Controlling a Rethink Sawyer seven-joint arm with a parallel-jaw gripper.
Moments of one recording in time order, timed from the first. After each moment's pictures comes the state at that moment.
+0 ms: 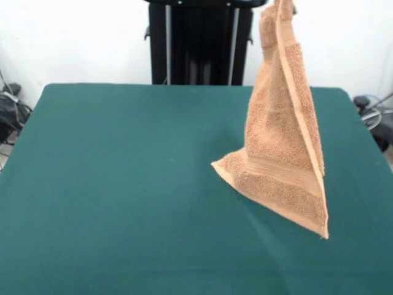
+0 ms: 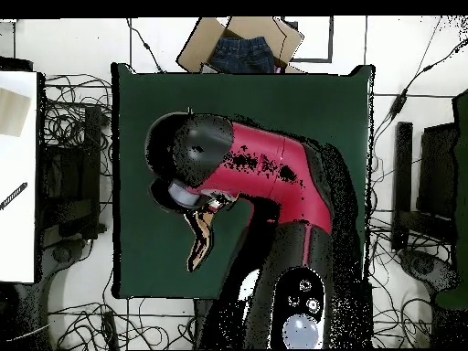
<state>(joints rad) -0.04 -0.85 -0.16 1.45 0.15 1.33 2.03</state>
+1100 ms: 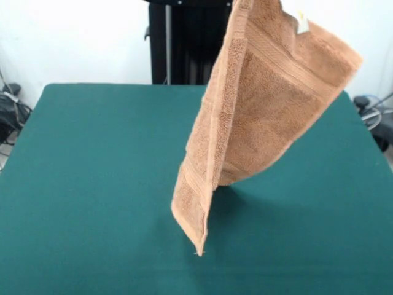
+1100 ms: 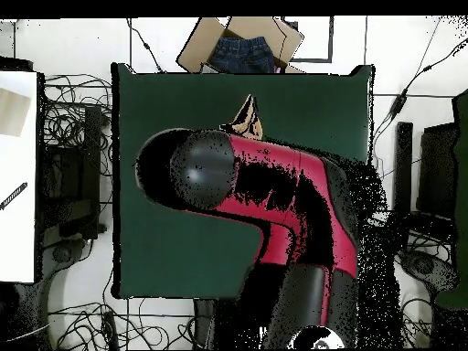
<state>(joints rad) -0.06 -0.97 -0.16 1.47 0.07 1.04 2.03</state>
